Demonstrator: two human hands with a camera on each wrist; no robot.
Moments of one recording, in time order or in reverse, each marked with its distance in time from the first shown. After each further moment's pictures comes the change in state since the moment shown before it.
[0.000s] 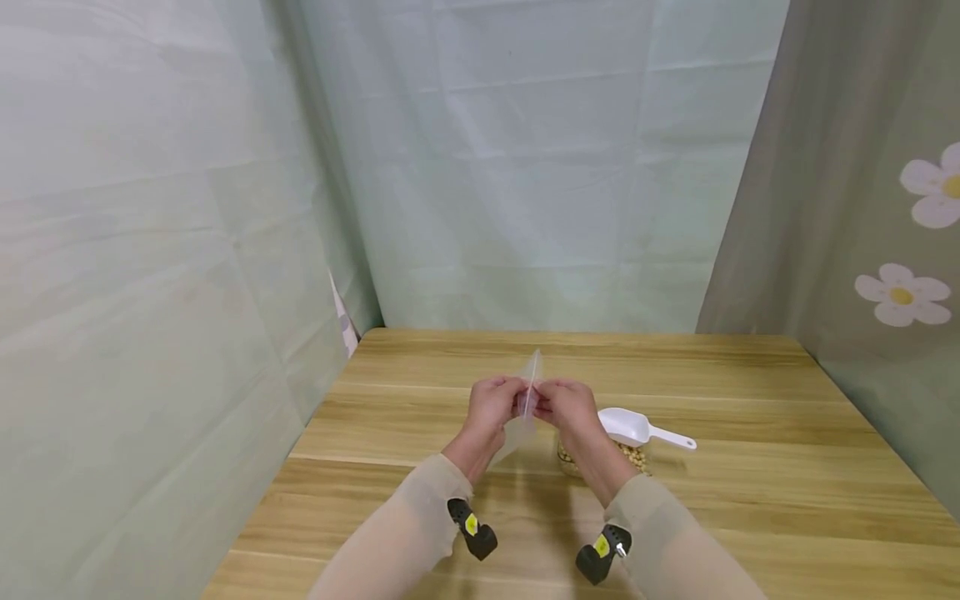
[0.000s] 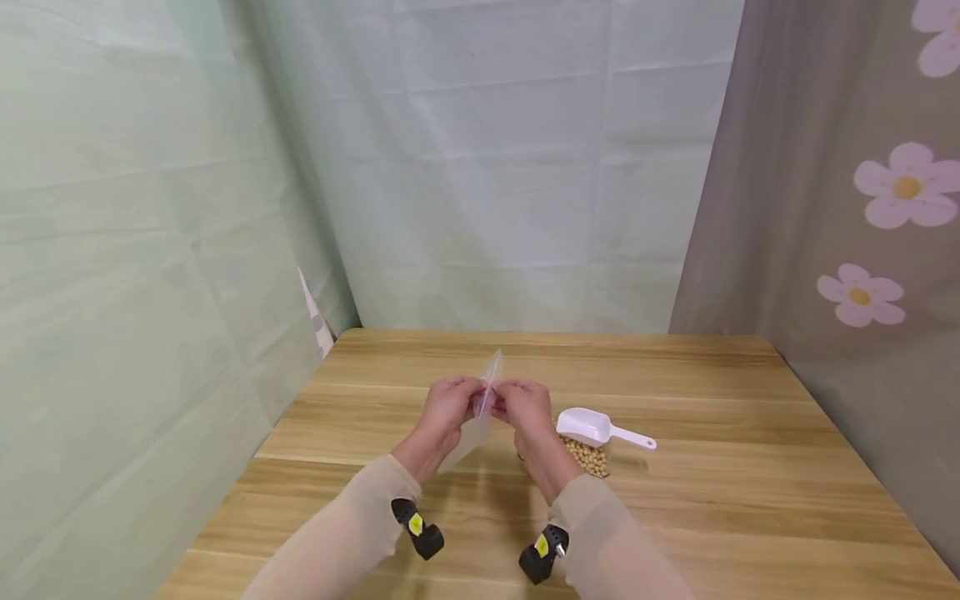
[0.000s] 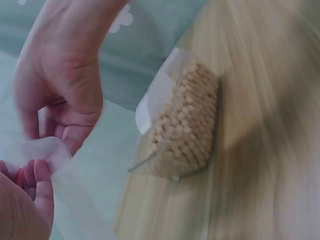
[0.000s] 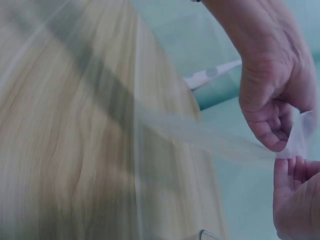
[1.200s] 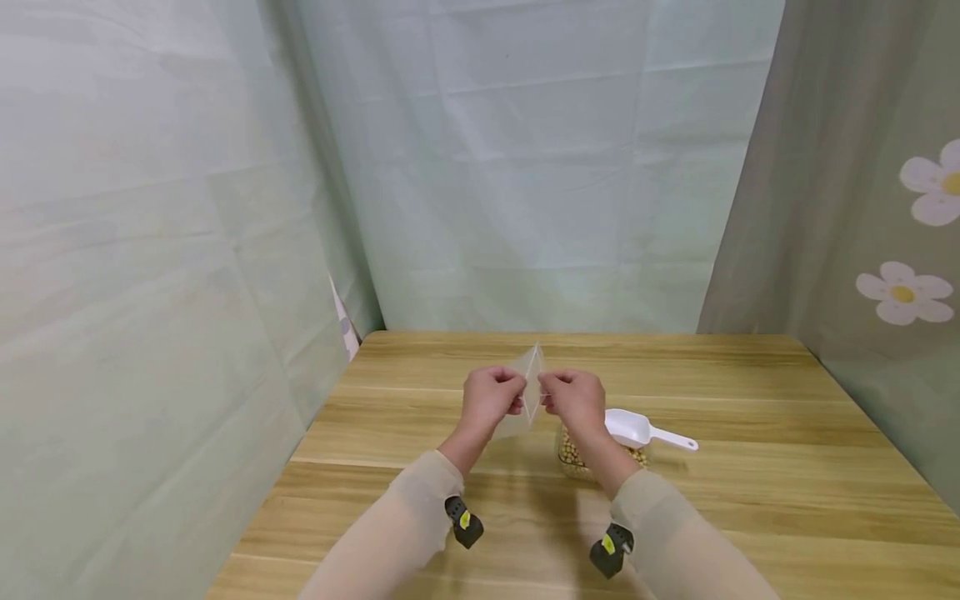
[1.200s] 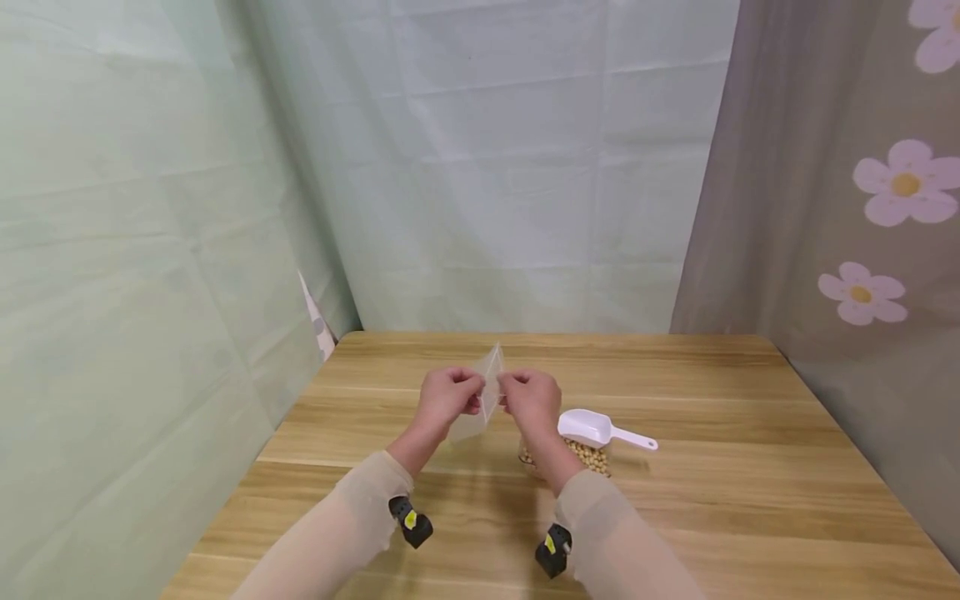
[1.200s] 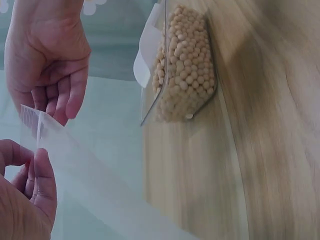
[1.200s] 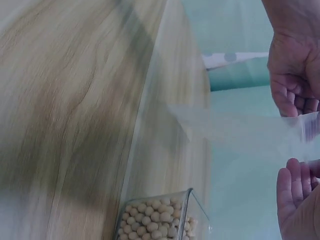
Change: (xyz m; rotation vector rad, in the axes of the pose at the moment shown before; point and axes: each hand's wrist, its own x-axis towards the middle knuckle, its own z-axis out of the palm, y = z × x) left_hand 0.001 0.016 -0.010 0.385 -0.016 0.180; right_hand 0.003 -0.007 -0.002 -0.370 0.147 -0.189
